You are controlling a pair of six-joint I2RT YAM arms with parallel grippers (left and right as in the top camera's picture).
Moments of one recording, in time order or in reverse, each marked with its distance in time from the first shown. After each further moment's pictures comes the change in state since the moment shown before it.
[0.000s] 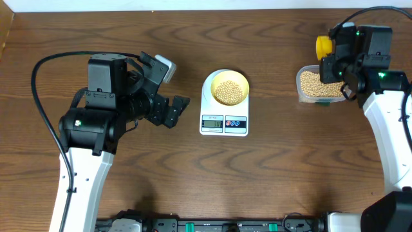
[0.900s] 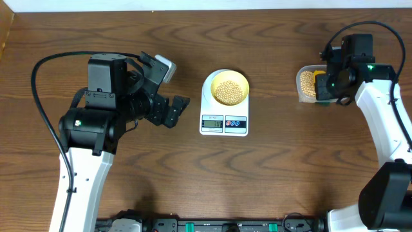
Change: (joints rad) left arm 0.000 0.000 0.000 0.000 0.000 0.000; right arm 0.000 0.124 0.000 -0.216 0.077 0.018
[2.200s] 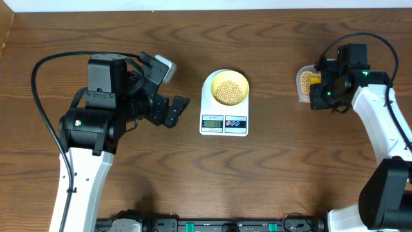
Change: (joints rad) left arm 0.000 0.000 0.000 0.000 0.000 0.000; right arm -0.001 0.000 -0.085 0.013 -0.098 0.000
